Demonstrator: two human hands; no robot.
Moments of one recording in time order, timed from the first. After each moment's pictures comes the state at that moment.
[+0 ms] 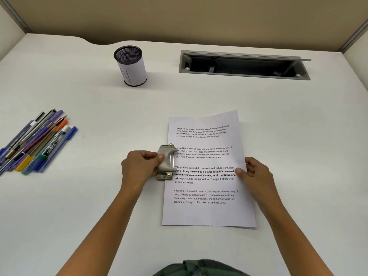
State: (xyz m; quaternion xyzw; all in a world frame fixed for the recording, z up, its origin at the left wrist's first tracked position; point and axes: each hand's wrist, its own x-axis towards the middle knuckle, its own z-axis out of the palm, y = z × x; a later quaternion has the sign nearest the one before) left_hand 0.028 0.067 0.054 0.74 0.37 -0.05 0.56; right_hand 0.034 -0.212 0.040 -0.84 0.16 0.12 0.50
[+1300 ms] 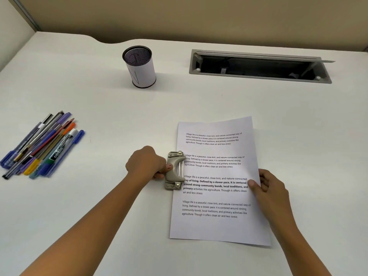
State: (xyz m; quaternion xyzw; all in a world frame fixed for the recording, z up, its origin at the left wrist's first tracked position) left_hand 0.081 0.082 0.056 0.86 0.34 -0.29 0.24; right_hand 0.032 -0.207 0.030 -0.84 0.19 0.11 0.49
